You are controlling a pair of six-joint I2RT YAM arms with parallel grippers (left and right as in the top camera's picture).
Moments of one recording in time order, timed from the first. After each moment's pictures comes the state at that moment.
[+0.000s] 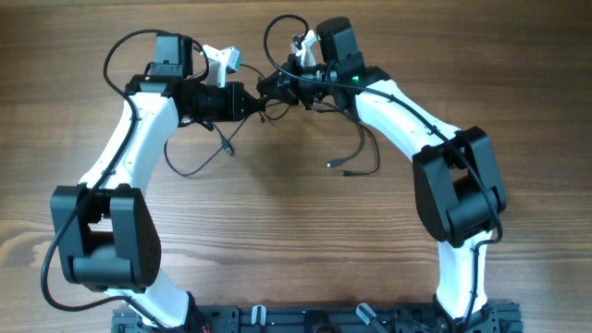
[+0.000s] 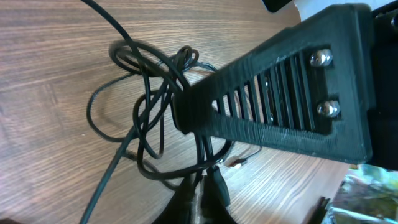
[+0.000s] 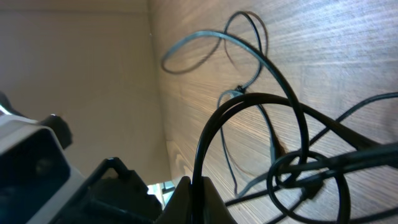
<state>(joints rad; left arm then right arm) -0.07 1.82 1.36 -0.68 0.74 -0.04 0.45 2.15 1.60 -0.13 -0.85 1.02</state>
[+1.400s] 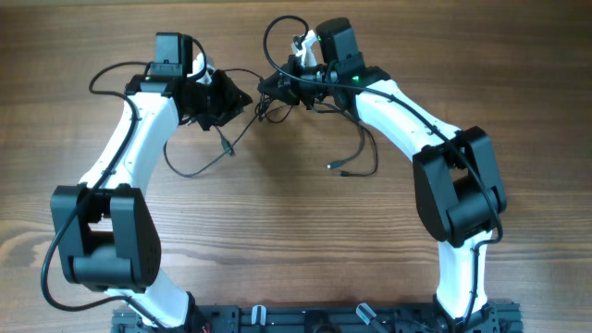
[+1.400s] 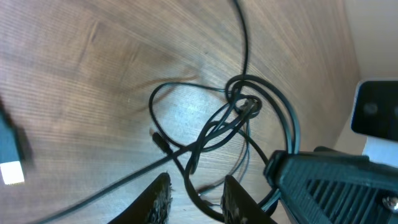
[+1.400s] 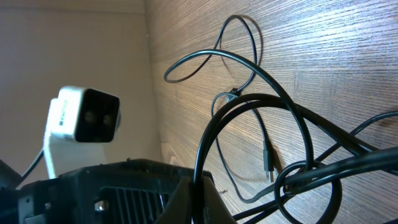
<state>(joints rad) -0.07 1.82 1.36 -0.67 0.54 -0.73 0.45 2.15 1.59 -0.13 -0.83 0.99</state>
